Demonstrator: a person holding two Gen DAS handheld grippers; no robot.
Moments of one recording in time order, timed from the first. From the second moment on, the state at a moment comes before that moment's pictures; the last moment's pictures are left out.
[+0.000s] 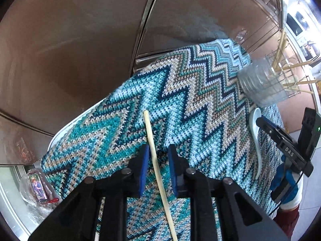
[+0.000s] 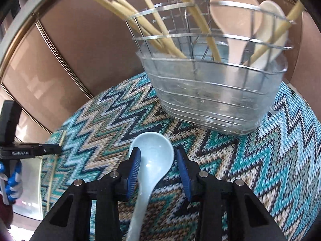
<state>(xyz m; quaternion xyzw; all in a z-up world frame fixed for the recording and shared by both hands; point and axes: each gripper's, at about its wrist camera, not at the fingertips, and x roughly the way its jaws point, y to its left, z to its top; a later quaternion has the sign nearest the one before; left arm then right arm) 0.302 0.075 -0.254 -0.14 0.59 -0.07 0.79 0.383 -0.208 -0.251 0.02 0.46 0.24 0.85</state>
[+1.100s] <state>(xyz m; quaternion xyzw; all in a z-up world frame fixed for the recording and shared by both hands) 0.249 0.049 -0.193 -0.10 0.46 -0.08 0.88 0.255 -0.235 -0.166 -0.01 0.36 0.19 0.91</state>
